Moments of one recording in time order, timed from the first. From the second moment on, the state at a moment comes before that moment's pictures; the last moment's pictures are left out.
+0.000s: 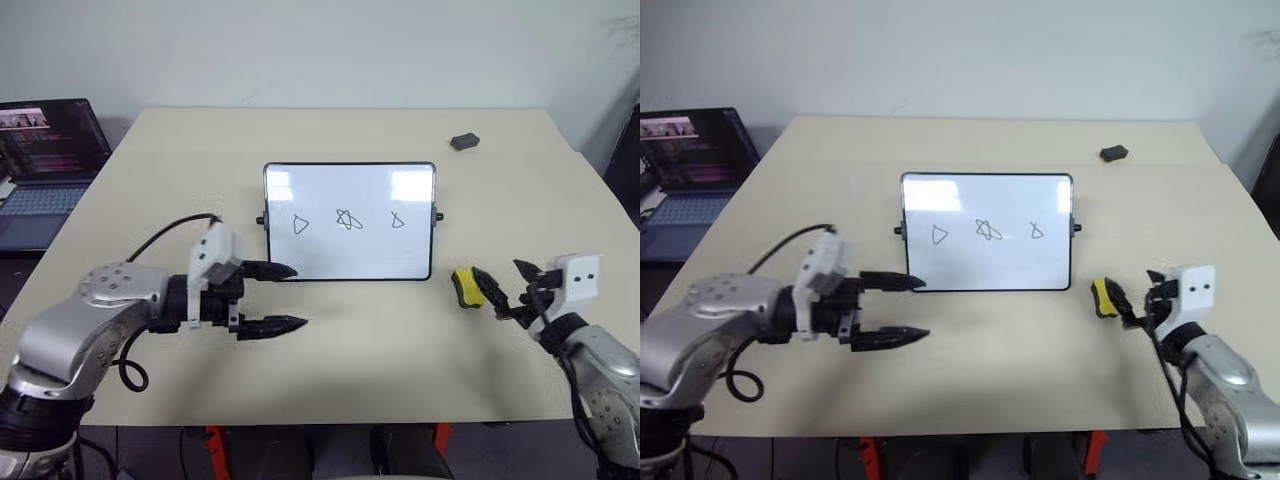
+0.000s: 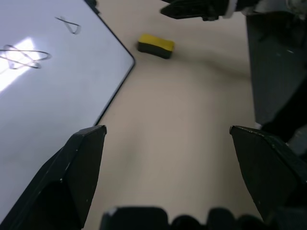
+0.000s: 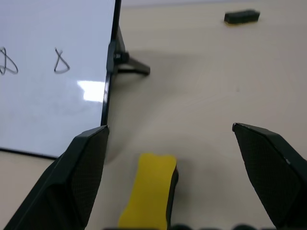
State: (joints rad) left arm -0.28 0.94 0.01 -0.41 -0.70 0.64 -1.11; right arm 0.09 -0.48 -0.27 -0.54 0.53 0.65 0.24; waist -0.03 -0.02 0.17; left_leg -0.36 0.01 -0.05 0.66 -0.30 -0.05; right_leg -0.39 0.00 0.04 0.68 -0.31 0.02
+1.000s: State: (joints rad) left arm -0.32 0.91 -0.12 -0.36 -0.48 0.49 -1.20; right arm -0.11 -0.29 -0.17 -0.37 0.38 0.81 0.03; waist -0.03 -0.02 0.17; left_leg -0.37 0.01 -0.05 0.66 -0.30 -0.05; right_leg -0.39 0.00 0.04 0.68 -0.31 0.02
